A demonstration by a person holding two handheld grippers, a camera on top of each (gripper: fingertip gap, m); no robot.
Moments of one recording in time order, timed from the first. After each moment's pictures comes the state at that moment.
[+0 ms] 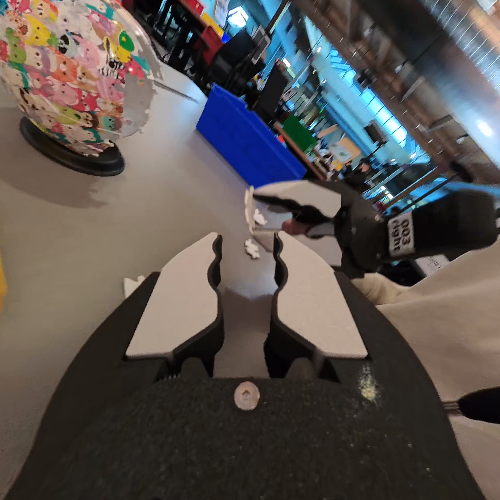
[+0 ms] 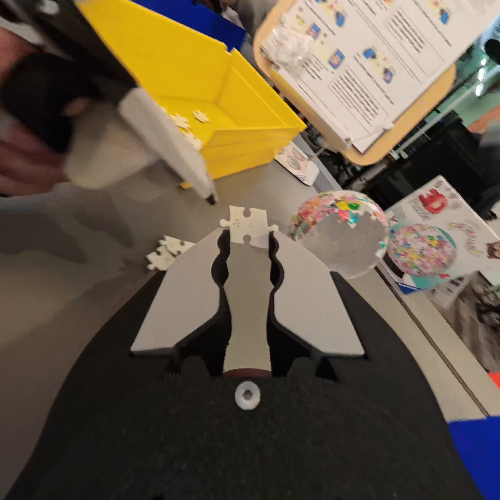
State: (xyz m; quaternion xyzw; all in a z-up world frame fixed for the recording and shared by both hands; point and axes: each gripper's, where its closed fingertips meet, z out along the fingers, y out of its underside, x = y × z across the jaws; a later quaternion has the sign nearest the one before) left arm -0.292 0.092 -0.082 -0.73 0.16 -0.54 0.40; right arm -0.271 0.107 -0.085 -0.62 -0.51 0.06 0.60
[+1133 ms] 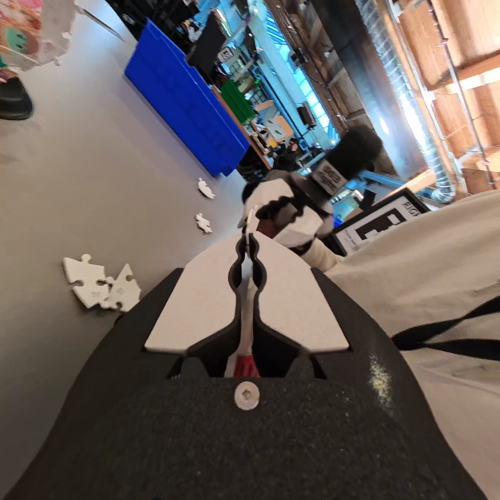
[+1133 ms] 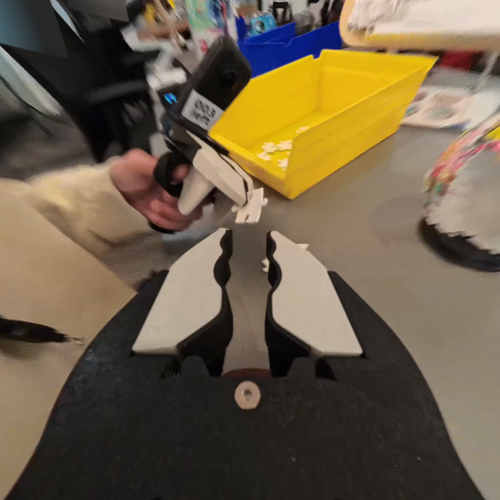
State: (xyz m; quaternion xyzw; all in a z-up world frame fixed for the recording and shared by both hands) left arm -0.295 0.066 -0.080 -0.68 0.18 -0.64 0.29; right arm -0.276 0.060 -0.083 -0.68 -0.43 0.40 0.43
